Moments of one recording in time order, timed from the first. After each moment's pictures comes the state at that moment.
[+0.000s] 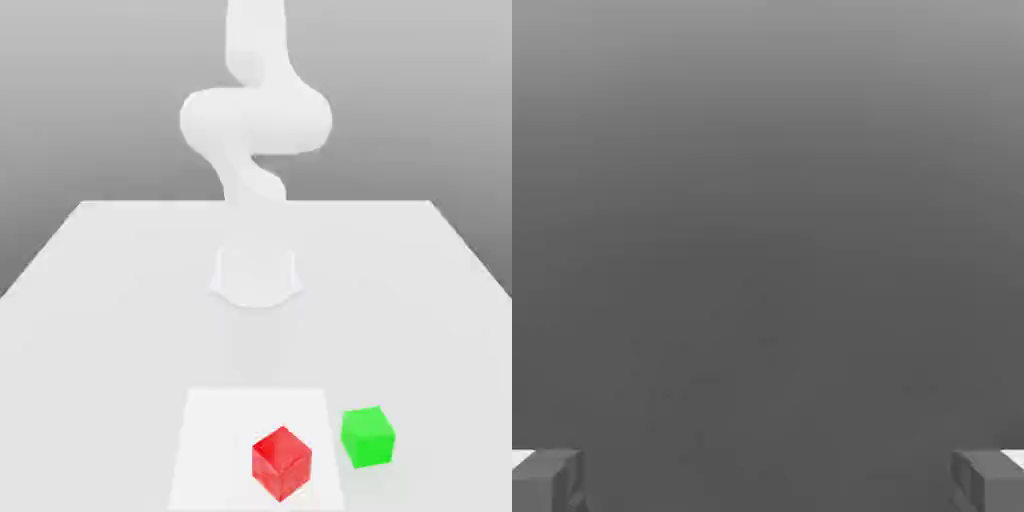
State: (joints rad) arm 0.04 -0.71 -0.03 -2.32 0.01 2.34 0.73
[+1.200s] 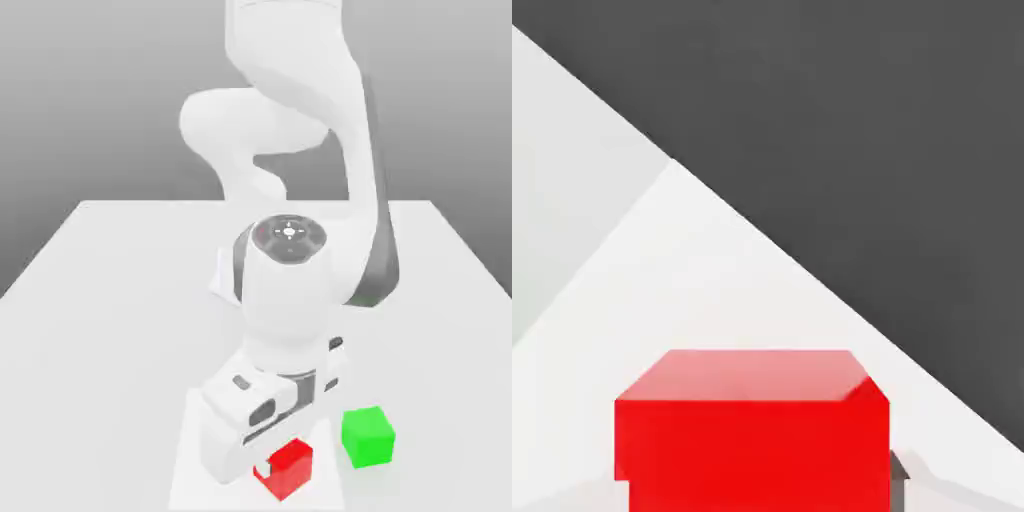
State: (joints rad) arm 0.18 0.35 -0.09 -2.51 0.11 2.86 0.07
